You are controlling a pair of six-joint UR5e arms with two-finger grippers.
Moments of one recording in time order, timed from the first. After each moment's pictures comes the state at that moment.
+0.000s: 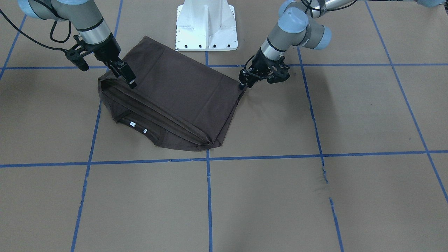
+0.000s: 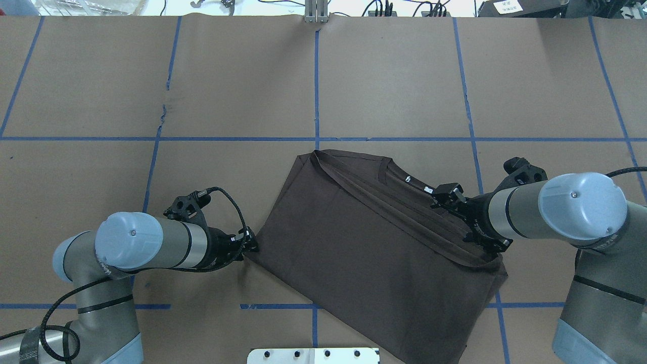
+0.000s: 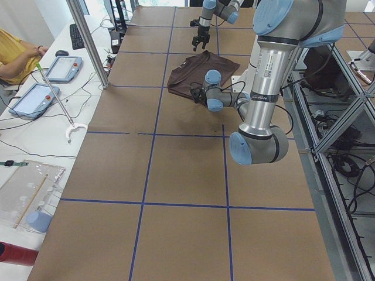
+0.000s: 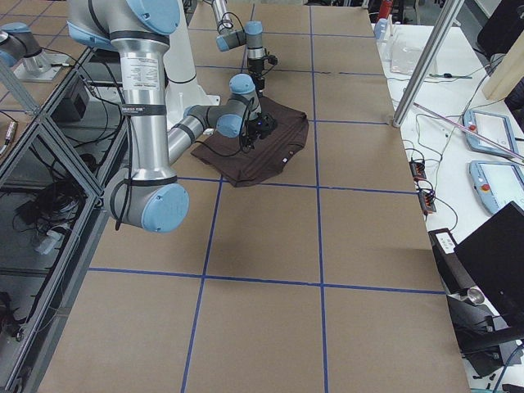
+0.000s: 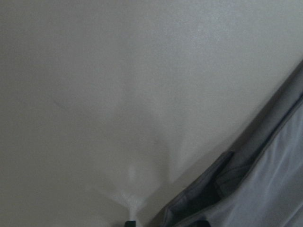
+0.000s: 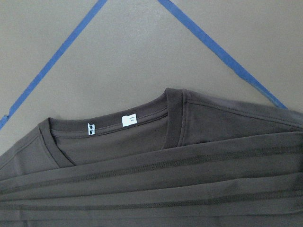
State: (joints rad) left arm -0.35 -1.86 -1.77 -2.26 -1.78 -1.84; right arm 0.50 -1.51 2.11 -1.24 1.78 2.05
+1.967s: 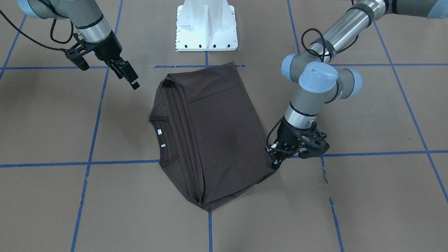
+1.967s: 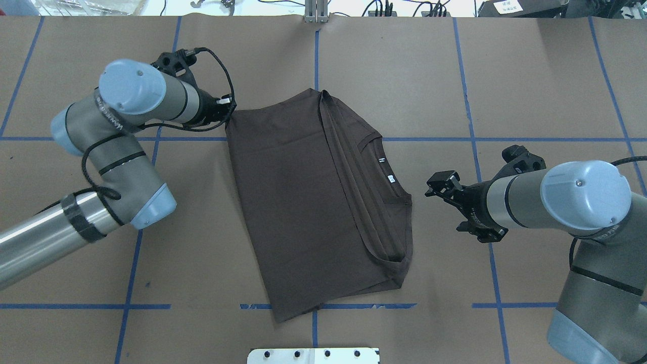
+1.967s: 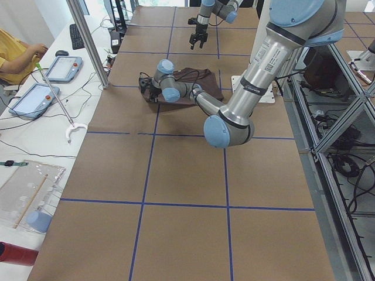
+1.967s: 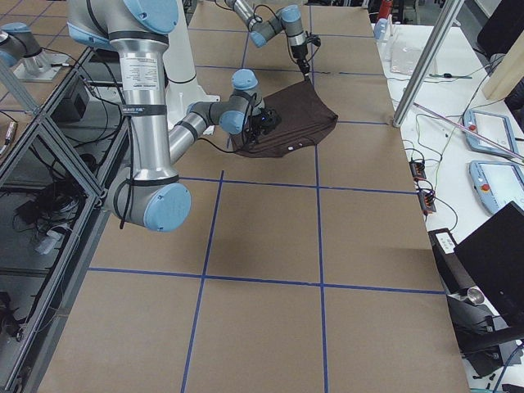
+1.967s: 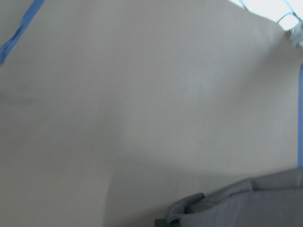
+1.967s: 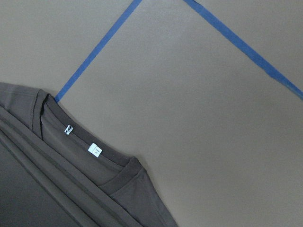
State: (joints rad) left arm -0.79 -2.26 -1.25 -2.27 -1.79 -1.46; right arm 0.52 -1.46 2.12 -1.24 1.78 2.05
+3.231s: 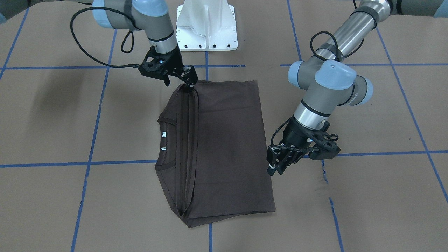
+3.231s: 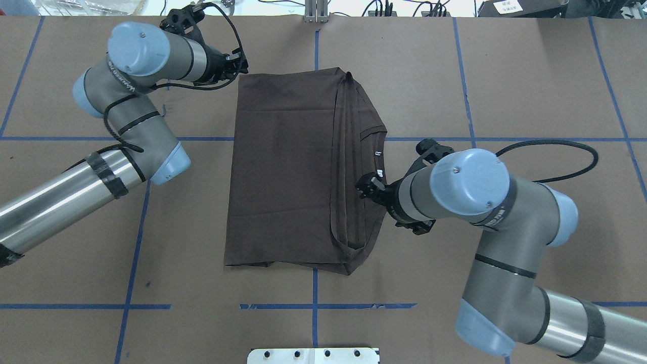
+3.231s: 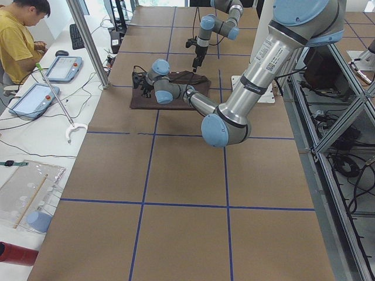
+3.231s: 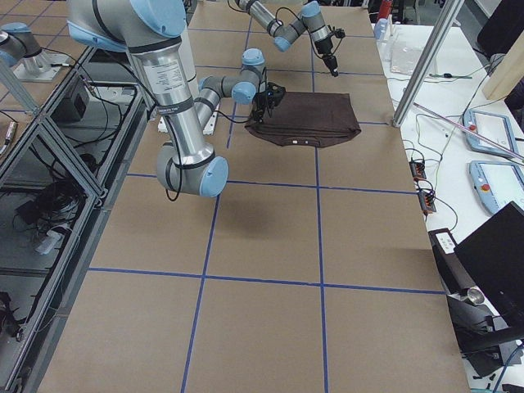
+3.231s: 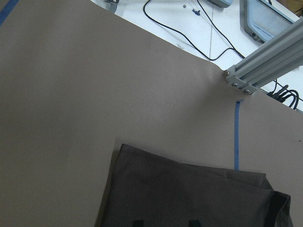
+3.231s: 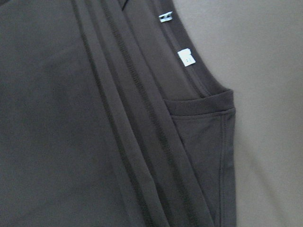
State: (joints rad) left arm -0.81 -2.18 -1.36 -2.40 -1.82 -1.49; right arm 0.36 -1.02 1.84 -1.51 1.67 1.65
